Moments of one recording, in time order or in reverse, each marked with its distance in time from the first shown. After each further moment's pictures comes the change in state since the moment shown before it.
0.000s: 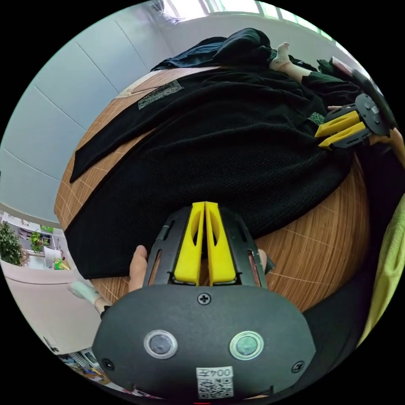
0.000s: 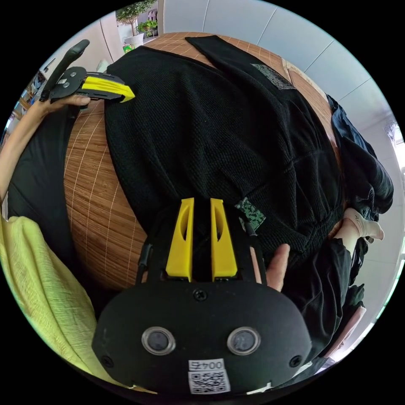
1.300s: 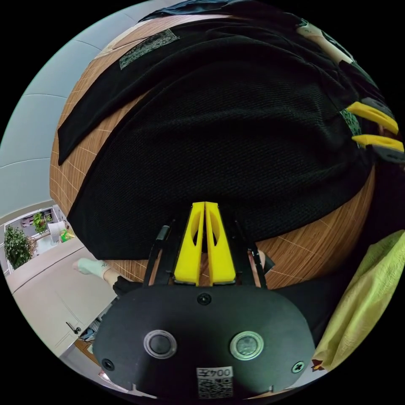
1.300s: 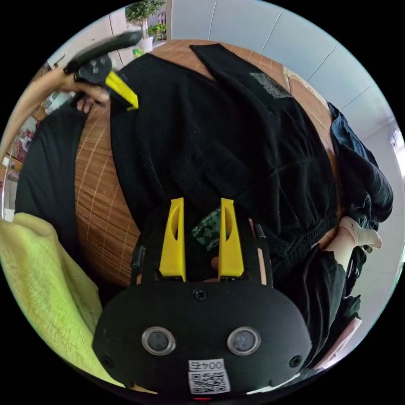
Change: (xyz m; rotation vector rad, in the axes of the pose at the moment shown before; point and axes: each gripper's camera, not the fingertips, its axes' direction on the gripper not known) left arm -0.041 -0.126 0.147 -0.439 0.059 -0.038; right arm 0.065 0.054 0.029 0.049 -0.038 -0.041
